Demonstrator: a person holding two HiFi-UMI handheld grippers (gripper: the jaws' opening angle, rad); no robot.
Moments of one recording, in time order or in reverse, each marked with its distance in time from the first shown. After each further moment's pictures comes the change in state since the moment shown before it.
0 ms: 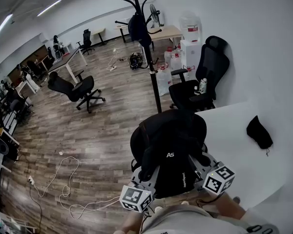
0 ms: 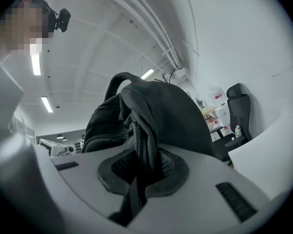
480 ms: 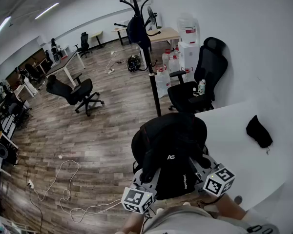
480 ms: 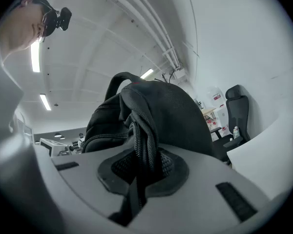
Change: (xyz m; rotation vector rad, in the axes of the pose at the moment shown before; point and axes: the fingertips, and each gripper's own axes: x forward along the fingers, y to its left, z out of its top) left arm -0.009 0.008 -0.009 0.003 0.009 -0.021; right arm 0.002 0.009 -0.011 -0.012 0.003 -0.022
